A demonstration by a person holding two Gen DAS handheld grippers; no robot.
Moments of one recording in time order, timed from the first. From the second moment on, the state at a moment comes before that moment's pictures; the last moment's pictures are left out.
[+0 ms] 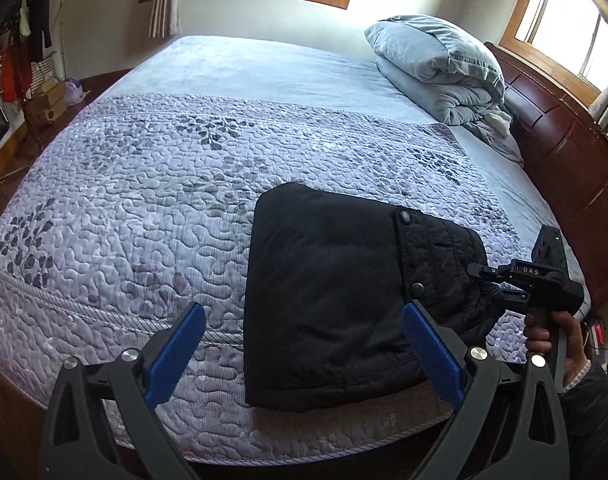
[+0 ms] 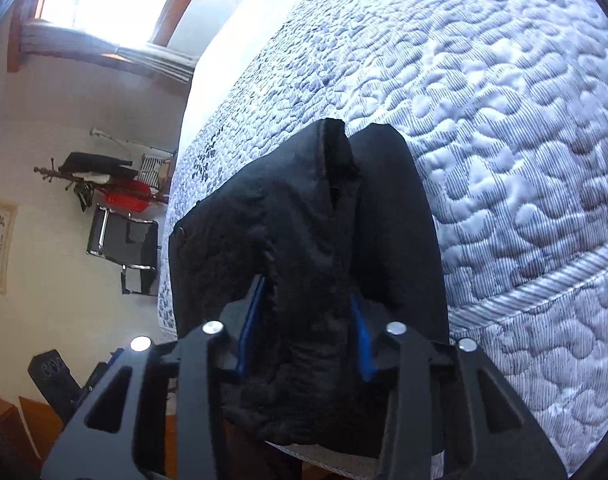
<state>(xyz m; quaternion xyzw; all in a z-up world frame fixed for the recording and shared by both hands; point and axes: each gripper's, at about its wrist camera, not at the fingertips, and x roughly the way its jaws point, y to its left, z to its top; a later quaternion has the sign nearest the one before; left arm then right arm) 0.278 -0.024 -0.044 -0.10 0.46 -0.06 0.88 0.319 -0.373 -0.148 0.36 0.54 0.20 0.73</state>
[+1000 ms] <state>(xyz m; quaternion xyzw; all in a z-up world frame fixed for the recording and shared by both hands) 0.302 0.020 -0.098 -0.14 0.51 -0.03 0.85 0.304 -0.403 -0.176 0.41 0.52 0.20 0.72</state>
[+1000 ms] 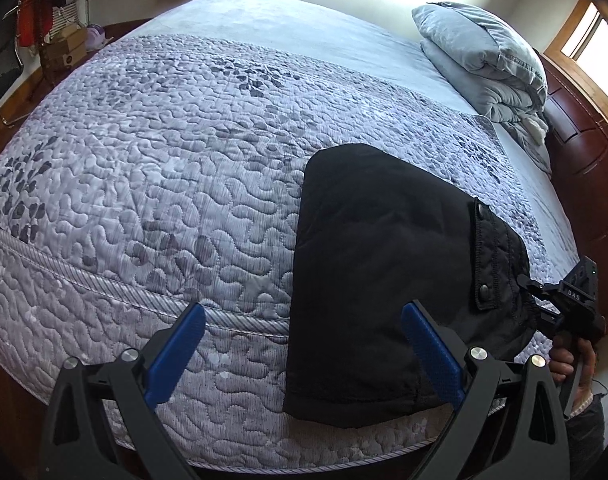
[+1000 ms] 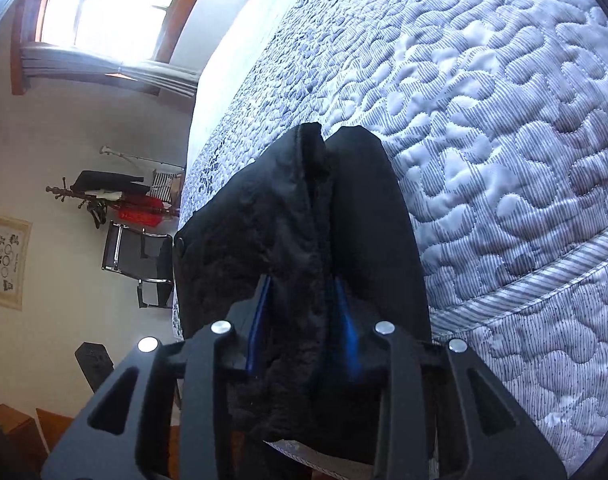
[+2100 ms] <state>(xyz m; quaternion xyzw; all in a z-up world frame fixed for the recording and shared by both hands) 0.346 0.048 -0.169 -0.32 0.58 -0.20 0.72 0.227 -0.457 -0.158 0.43 0.50 0.17 0.73</state>
